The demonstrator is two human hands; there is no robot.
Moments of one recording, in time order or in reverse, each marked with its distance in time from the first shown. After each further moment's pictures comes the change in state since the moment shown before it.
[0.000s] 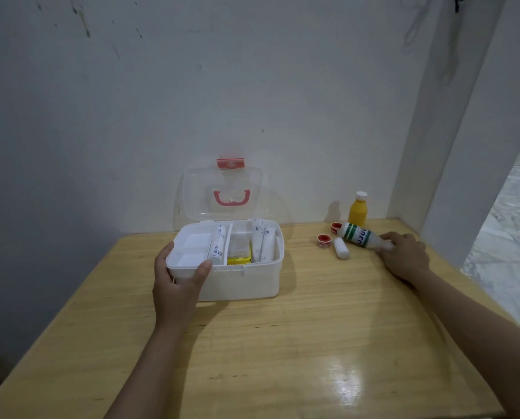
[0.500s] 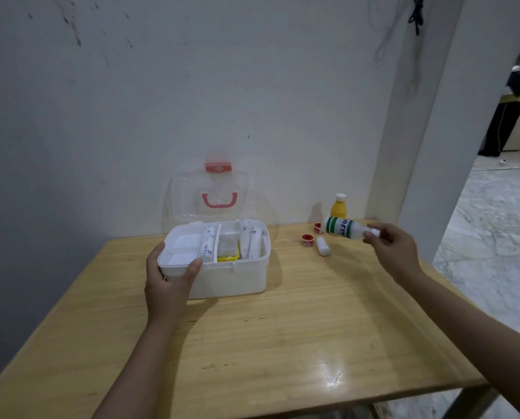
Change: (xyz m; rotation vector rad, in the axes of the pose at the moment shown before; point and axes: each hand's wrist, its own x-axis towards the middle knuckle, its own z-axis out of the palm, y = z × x) left_hand 0.000 0.000 -0.003 -0.005 -0.020 -0.004; right_hand -0.063 -0.018 -0.045 0.730 0.244 -0.152
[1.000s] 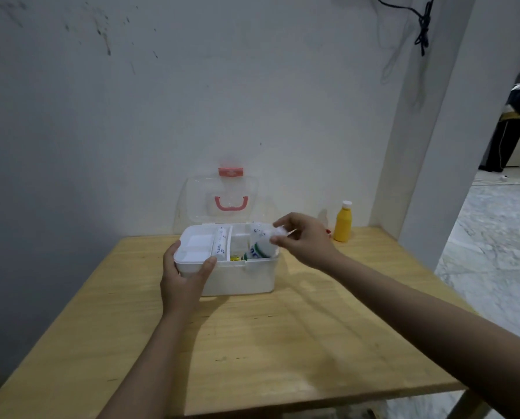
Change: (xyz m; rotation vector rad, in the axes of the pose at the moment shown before) left_hand -0.004 0.011 -0.001 -0.029 -0.008 -0.040; right_hand -0.057 -0.134 0.097 0.009 -0.482 -0.274
